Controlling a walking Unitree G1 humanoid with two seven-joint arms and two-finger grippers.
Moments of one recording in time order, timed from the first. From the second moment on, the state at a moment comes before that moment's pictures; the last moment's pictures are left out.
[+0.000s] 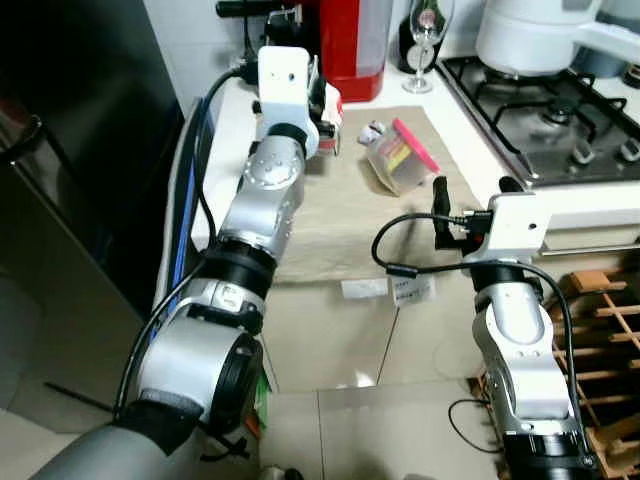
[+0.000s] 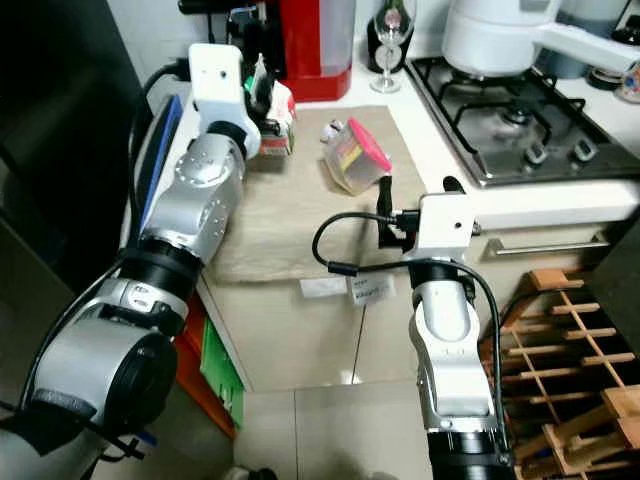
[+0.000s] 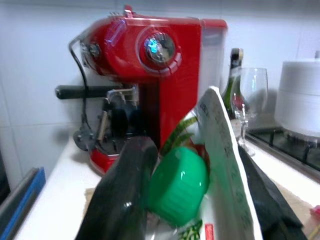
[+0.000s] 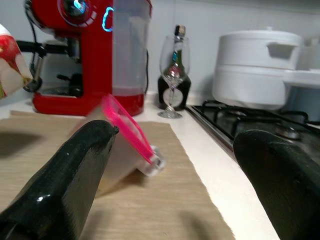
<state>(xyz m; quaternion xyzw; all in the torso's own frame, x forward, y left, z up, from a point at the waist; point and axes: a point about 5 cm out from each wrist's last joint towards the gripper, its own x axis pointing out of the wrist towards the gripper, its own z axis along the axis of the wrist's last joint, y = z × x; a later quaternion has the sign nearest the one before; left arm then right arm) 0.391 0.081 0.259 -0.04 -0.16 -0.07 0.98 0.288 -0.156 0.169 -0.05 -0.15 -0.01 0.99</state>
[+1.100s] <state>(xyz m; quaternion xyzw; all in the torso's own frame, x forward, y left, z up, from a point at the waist) 0.341 0.119 0.227 -0.02 -0.19 -0.04 0.98 0.304 -0.165 0.182 -0.05 -0.18 -0.03 0.98</state>
